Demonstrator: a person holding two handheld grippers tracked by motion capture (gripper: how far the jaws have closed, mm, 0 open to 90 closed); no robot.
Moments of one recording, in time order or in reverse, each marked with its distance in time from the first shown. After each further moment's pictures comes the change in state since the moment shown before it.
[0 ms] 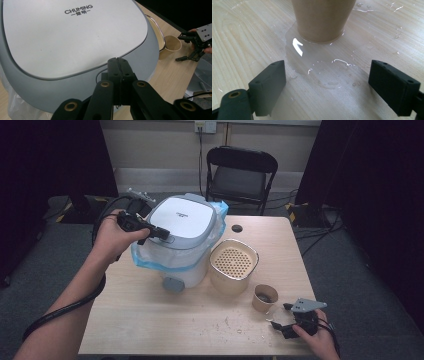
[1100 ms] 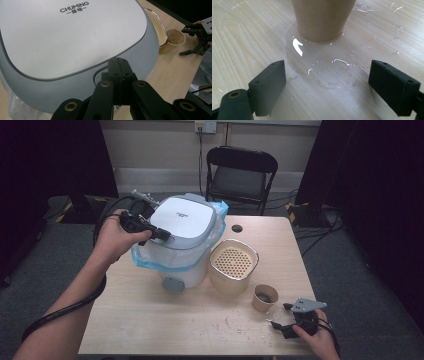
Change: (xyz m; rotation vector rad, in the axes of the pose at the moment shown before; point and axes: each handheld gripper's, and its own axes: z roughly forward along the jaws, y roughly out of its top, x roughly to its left) left arm -0.005 0.002 0.001 0.042 0.020 0.040; right arm 0.000 0.000 0.000 -0.003 0.002 -0.001
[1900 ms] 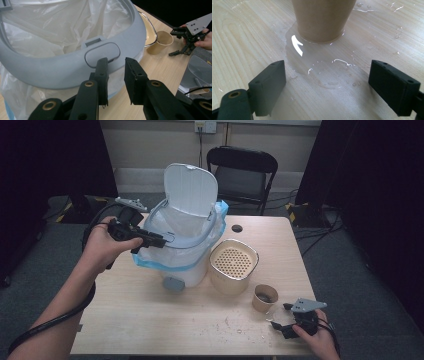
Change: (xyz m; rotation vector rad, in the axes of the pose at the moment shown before) left arm 0.000 -0.030 -0.016 -0.082 -0.063 -0.018; right arm 0.000 0.000 0.000 0.005 -0.001 -0.002
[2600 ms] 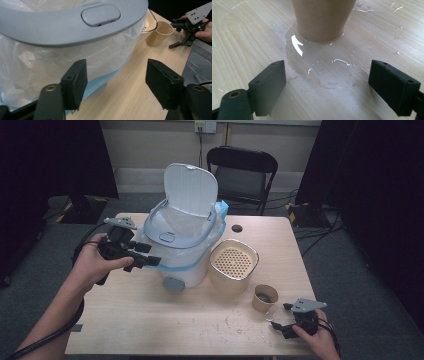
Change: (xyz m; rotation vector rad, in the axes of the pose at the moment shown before) left arm 0.002 -0.046 0.005 -0.028 -0.006 0.010; right arm 0.000 0.000 0.000 -0.001 0.002 0.000
